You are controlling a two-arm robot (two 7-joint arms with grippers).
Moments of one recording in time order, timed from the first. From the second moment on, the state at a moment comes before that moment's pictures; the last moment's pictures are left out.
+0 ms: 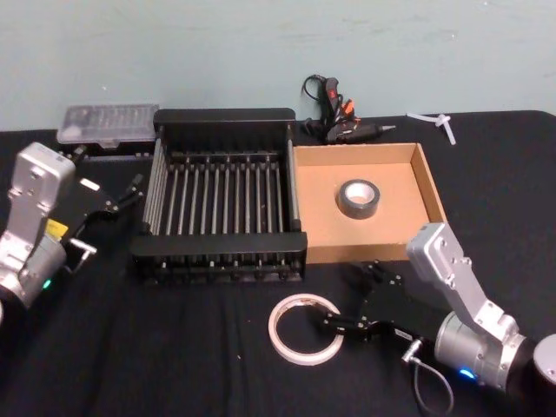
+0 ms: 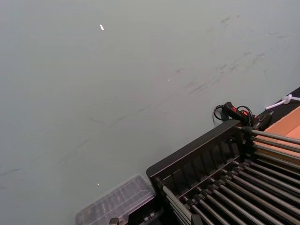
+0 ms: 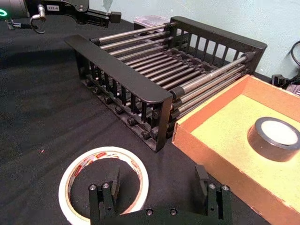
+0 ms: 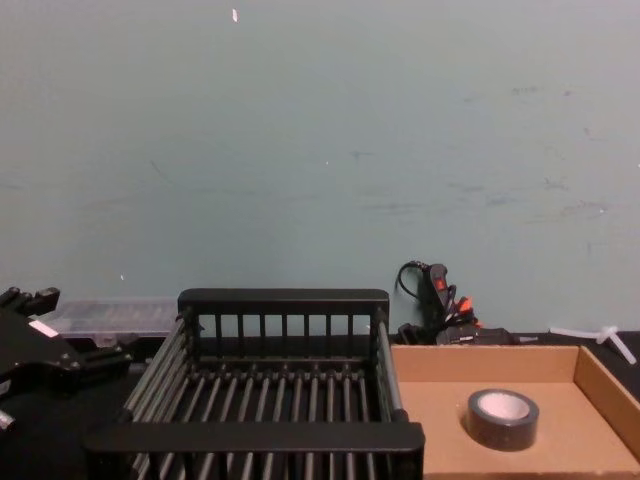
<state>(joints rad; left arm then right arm) -0.20 0.60 0.45 -1.41 -0.25 -0.12 0.03 -0.01 0.49 -0.40 -1.61 0.23 0.10 0.44</state>
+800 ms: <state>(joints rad) -0.20 0.60 0.45 -1.41 -0.25 -0.12 0.03 0.03 0.45 -0.43 -1.56 0.20 0.11 0.44</state>
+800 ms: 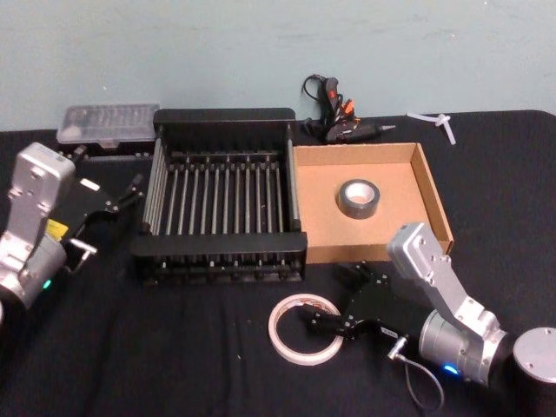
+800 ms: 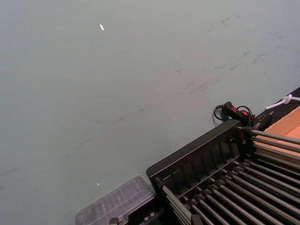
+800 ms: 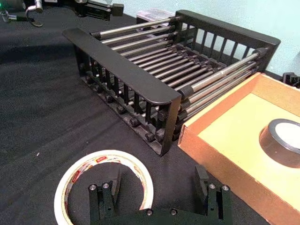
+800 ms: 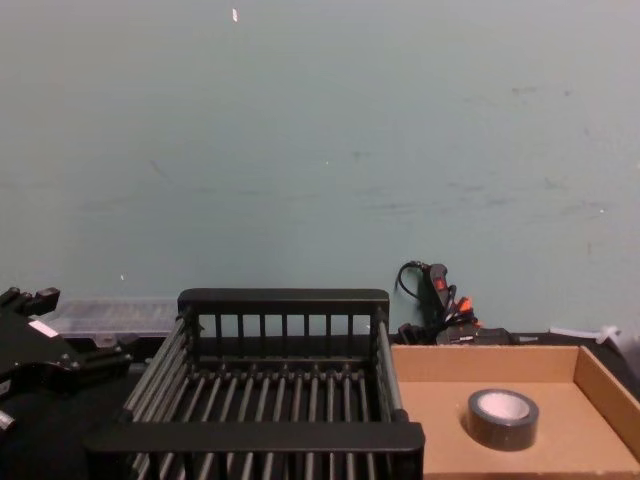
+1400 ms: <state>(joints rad) -0.20 0.60 0.45 -1.41 -0.25 -0.12 0.03 0.06 0.46 -0.46 -1.55 0.18 0.17 0.46</state>
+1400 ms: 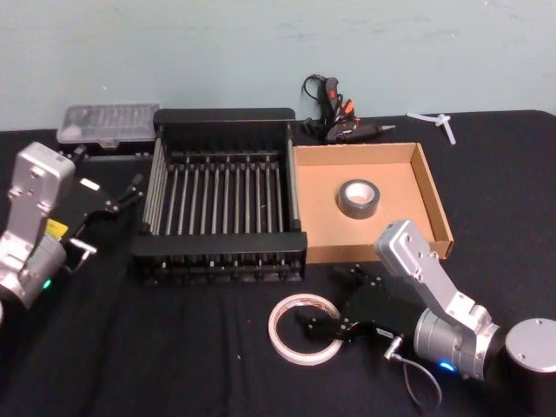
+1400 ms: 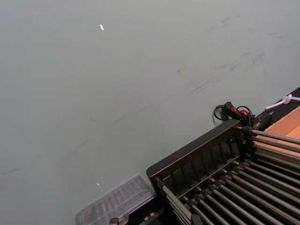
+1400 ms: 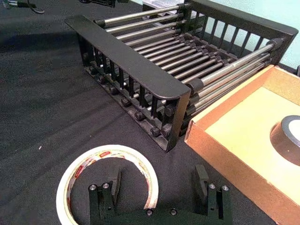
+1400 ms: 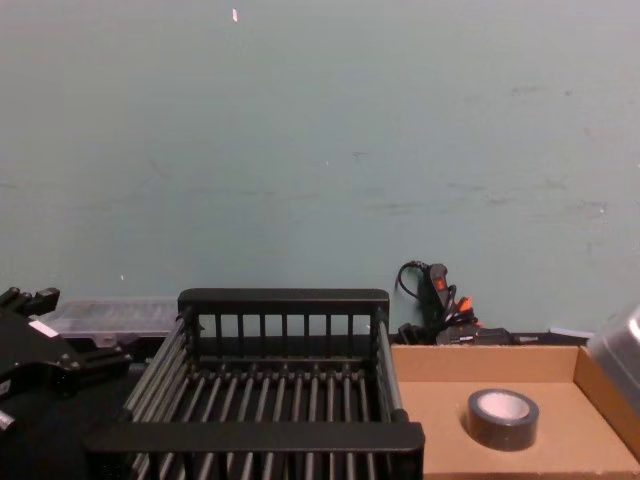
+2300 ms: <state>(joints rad) -0.20 0.60 0.45 -1.41 -0.25 -0.12 0.03 0.06 0.46 -0.46 -1.55 0.17 0.16 0.45</state>
